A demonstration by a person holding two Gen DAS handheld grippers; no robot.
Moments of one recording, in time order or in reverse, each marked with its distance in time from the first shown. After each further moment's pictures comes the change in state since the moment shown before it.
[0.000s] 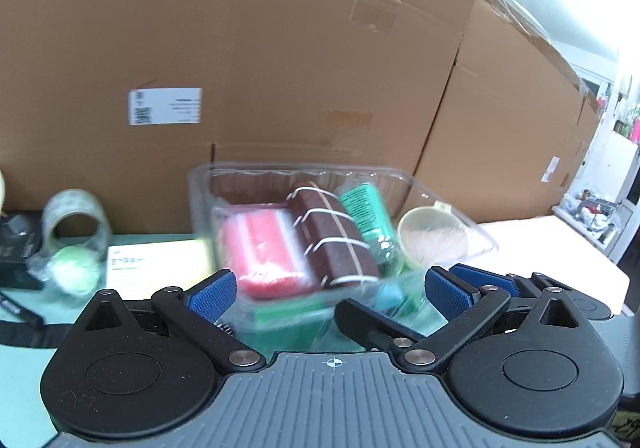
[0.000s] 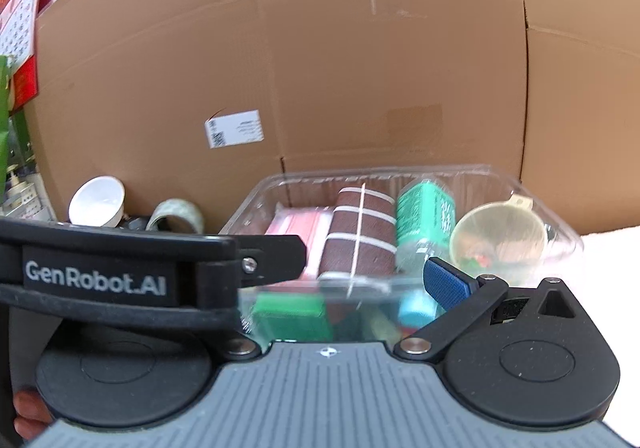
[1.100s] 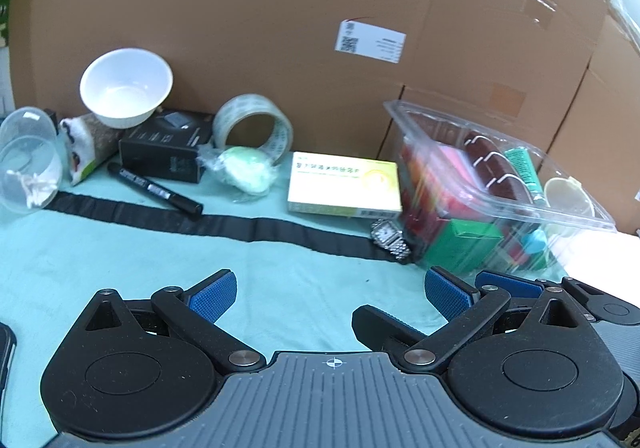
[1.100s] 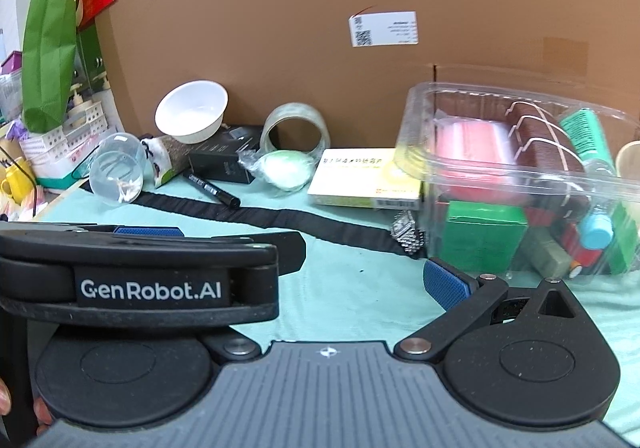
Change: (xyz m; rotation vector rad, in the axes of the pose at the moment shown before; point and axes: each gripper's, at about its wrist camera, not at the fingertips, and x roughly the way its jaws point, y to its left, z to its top) left arm -0.055 0.108 -0.062 -0.195 0.066 0.262; right arm 0.031 0.108 -0.046 -0.098 0.192 0.173
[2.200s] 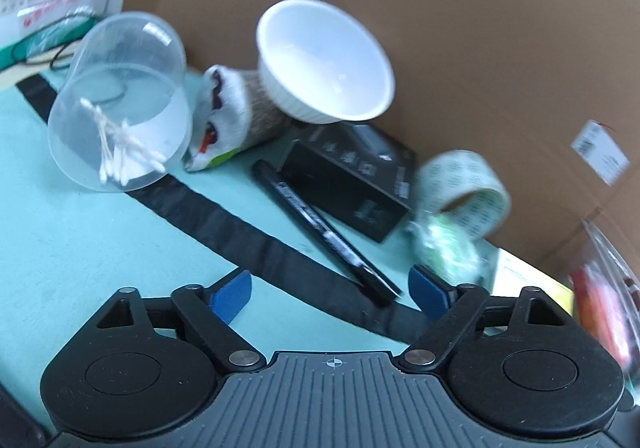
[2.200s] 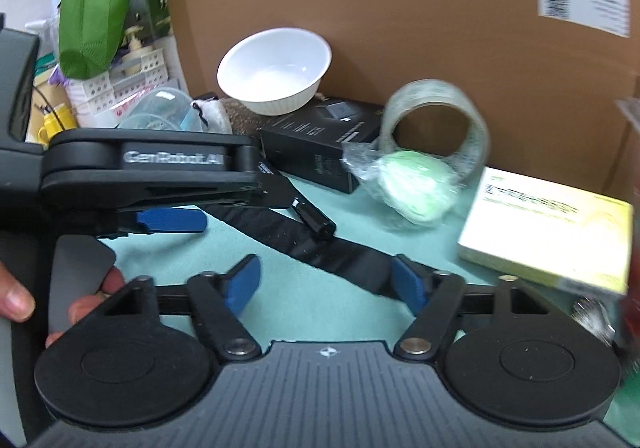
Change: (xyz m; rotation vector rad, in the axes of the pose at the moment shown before) left arm 0.068 0.162 0.047 -0.400 -0.034 0.148; right arm 0.140 0.060 0.037 -0.177 0.085 0.248
